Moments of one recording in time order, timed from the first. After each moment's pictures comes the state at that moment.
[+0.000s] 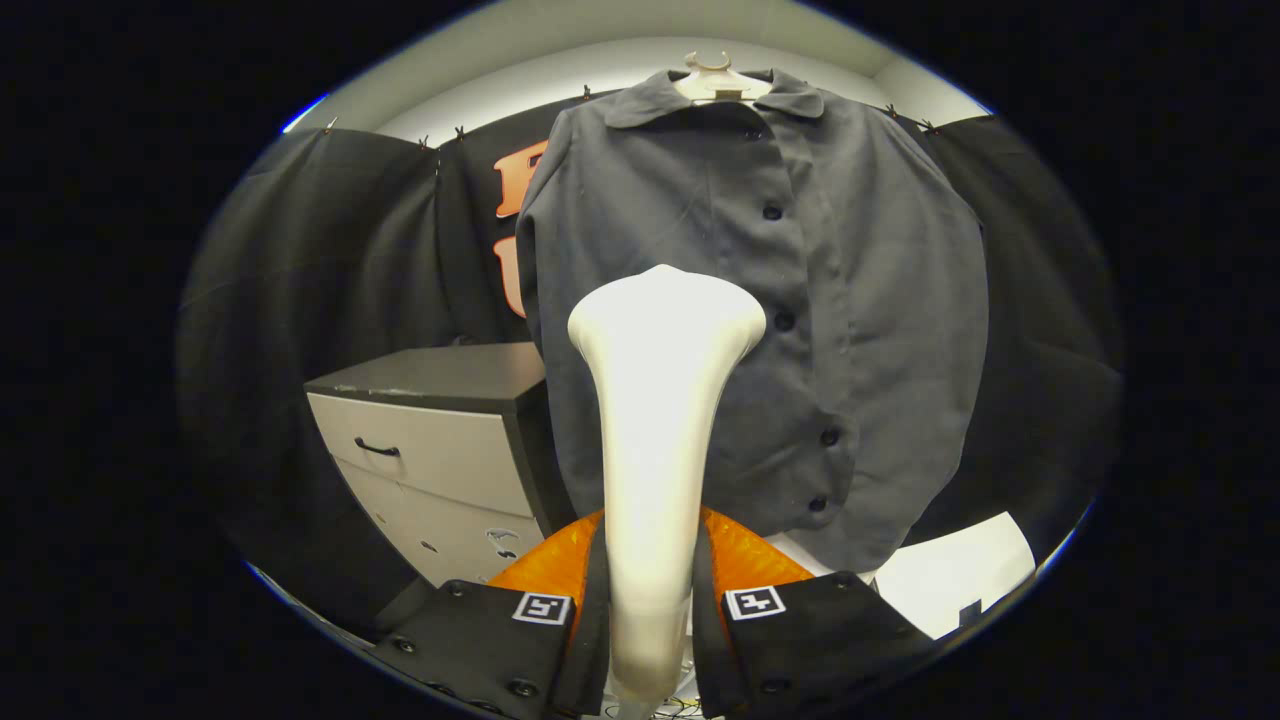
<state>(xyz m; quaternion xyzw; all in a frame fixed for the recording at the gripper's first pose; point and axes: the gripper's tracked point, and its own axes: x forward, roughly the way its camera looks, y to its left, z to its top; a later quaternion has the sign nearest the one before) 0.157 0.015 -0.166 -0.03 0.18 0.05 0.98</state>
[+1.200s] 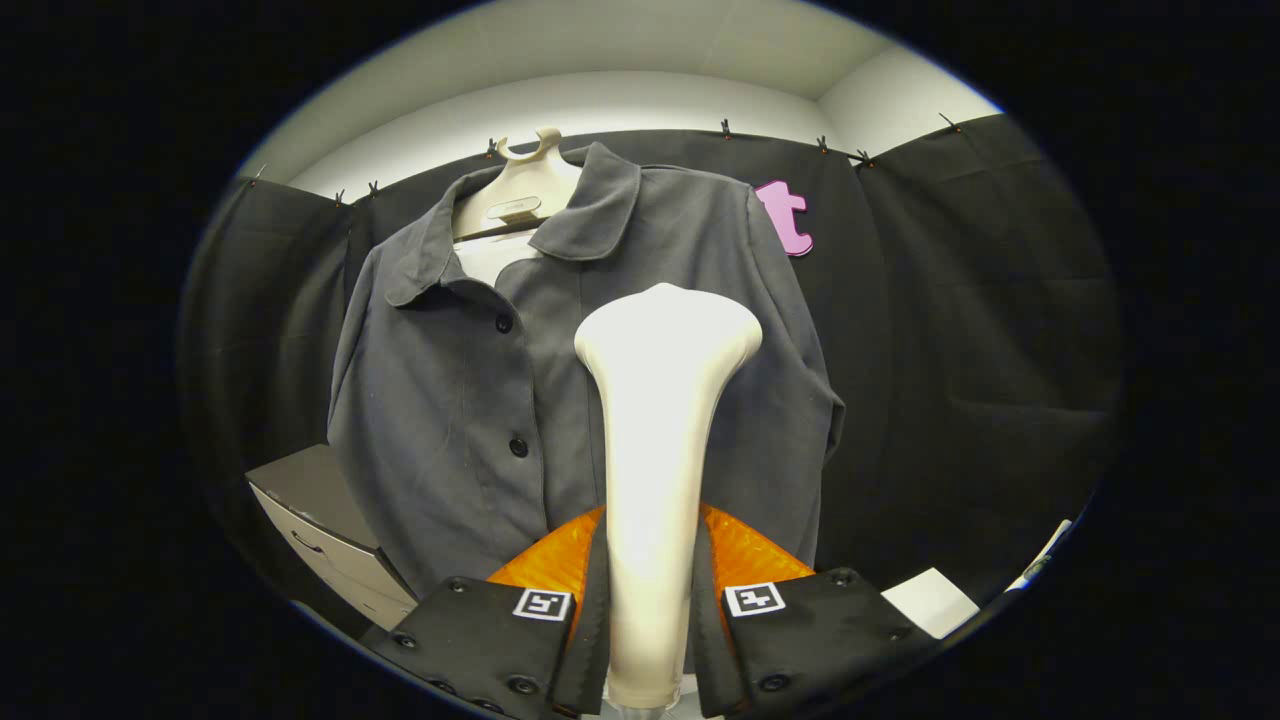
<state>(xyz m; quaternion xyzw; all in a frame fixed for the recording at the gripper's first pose) 0.244 -0.133 -0.008 -0.03 0.11 -0.04 0.99</state>
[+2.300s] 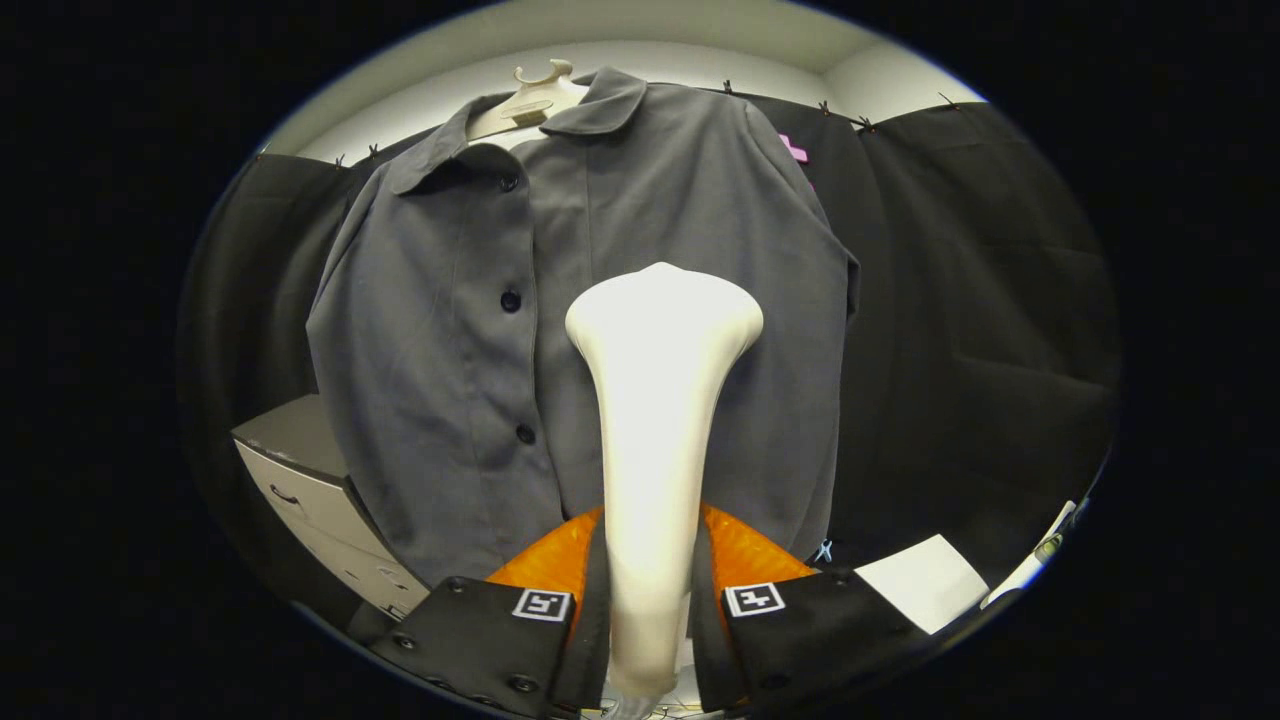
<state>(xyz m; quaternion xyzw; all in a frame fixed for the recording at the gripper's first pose) 0.213 -0.143 -0.112 -0.03 0.18 -0.05 0.98</state>
